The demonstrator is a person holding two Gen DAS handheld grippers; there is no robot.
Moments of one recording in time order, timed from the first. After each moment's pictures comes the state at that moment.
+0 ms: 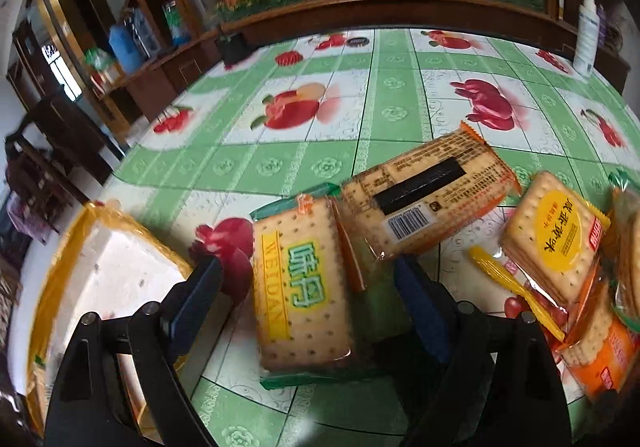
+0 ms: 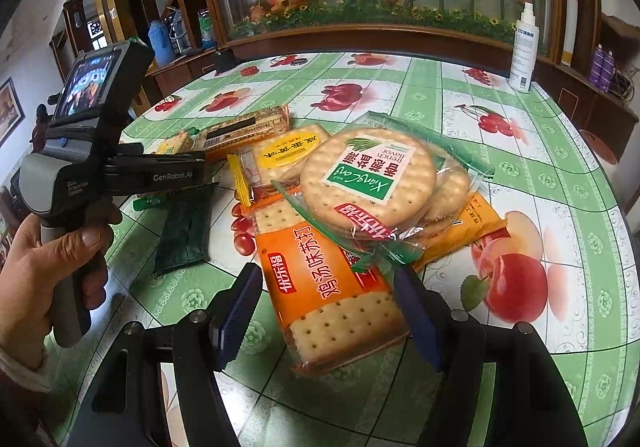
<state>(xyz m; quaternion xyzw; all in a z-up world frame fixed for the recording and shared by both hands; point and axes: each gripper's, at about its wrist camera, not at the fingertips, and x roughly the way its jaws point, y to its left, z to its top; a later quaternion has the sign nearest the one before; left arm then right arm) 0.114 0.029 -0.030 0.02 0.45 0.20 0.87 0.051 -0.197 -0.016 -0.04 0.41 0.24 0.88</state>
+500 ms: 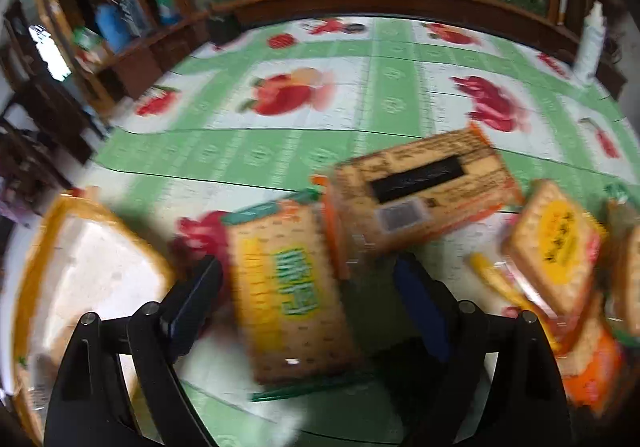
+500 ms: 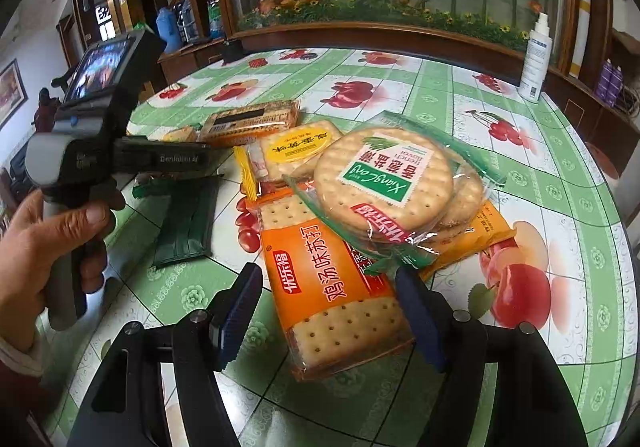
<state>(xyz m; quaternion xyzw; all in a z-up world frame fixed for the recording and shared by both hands) 0.121 0.036 -0.035 -0.01 0.46 0.17 0.87 0.051 -0.184 -0.019 -0.08 0.41 0.24 0.88</state>
